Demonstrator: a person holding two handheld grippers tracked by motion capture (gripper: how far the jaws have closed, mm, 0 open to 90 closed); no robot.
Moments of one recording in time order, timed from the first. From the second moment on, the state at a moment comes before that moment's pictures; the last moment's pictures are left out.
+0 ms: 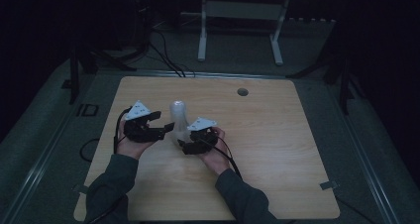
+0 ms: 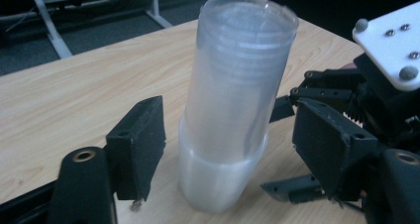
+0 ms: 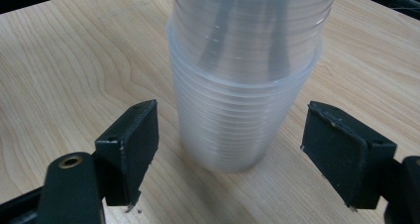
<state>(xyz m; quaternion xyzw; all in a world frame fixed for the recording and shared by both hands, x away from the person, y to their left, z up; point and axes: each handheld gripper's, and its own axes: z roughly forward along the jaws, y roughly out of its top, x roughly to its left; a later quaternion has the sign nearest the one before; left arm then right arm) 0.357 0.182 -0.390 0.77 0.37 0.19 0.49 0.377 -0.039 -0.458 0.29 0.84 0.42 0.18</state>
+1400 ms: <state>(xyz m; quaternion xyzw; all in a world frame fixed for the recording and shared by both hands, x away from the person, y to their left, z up) 0.387 0.148 -0.377 0.77 0.33 0.21 0.50 0.387 -0.042 -0.459 0.28 0.84 0.43 0.17</state>
